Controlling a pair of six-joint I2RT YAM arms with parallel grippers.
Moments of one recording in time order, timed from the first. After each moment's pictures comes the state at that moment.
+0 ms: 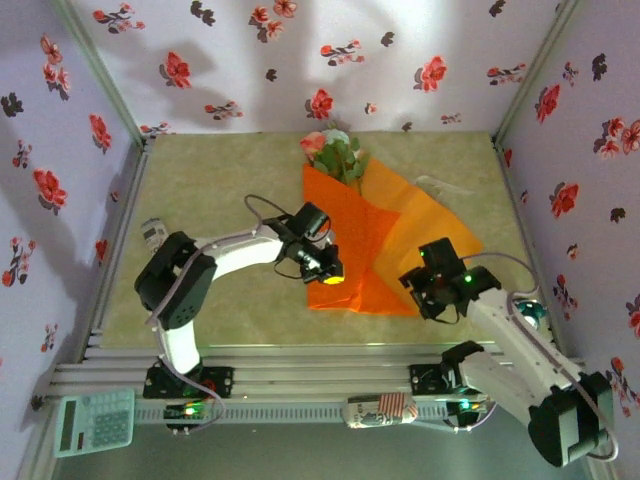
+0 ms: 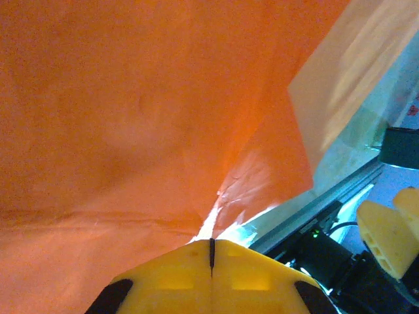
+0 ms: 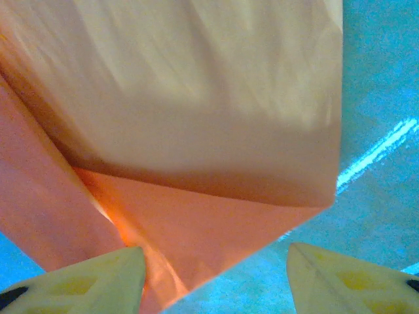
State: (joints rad) left arm -0.81 1.84 1.19 -0.46 0.57 -0.94; right arm 0.41 0.88 0.59 -0.88 -0.13 1.37
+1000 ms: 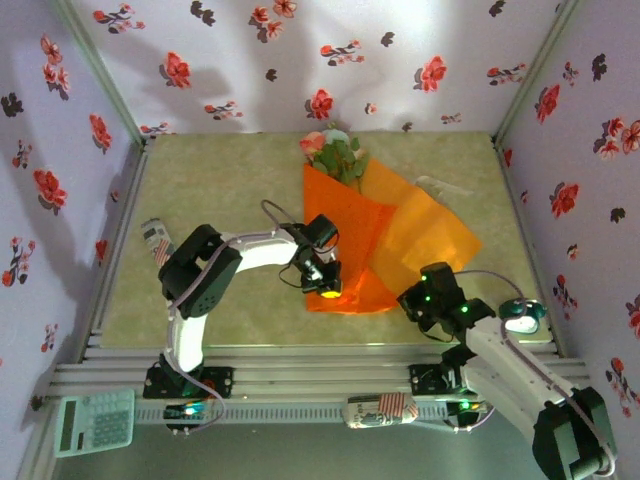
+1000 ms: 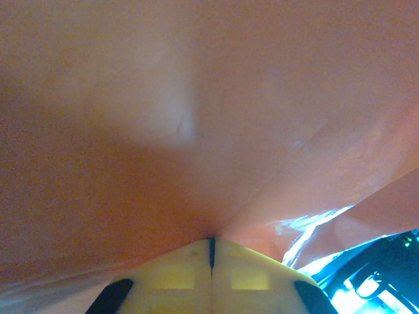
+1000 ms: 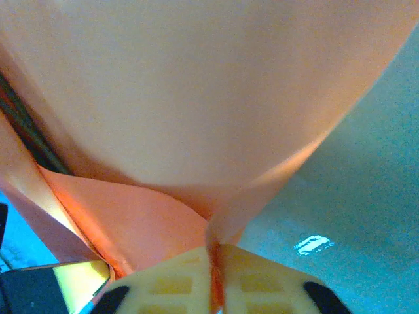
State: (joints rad) left arm -0.85 1.98 1.23 -0.55 0.52 -0.81; right arm 0.41 0.76 0.30 -0.52 -0.19 1.31
